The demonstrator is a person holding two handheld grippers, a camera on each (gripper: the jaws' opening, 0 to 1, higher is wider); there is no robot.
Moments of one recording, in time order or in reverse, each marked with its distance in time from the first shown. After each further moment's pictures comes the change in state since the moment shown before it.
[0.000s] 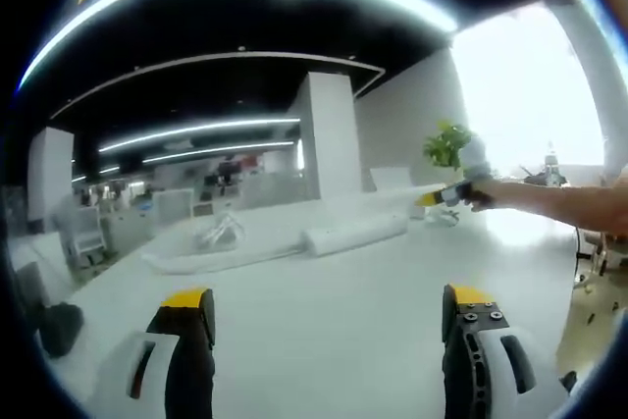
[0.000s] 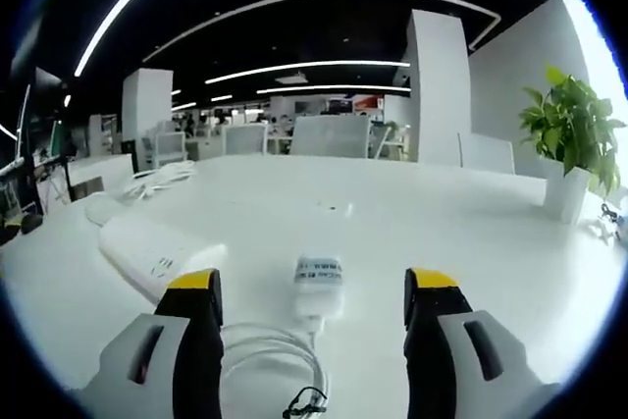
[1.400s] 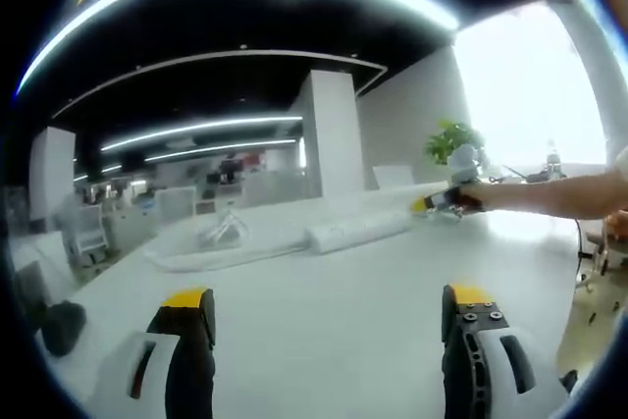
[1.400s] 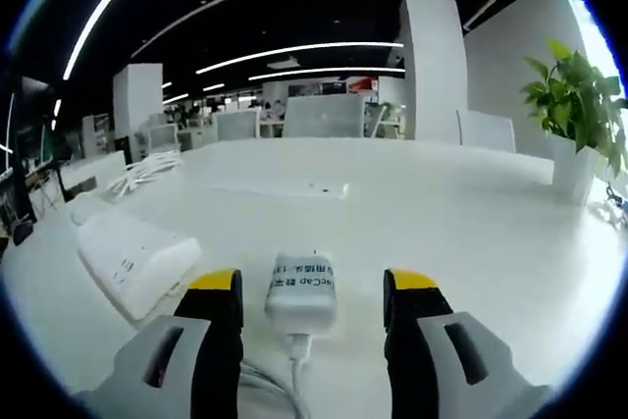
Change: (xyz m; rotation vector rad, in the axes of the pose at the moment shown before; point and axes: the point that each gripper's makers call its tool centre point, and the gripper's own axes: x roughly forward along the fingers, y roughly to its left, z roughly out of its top) left arm -0.001 0.004 -0.002 0.000 0.009 0.012; right arm 0.036 -0.008 -0.020 0.062 0.080 -0.003
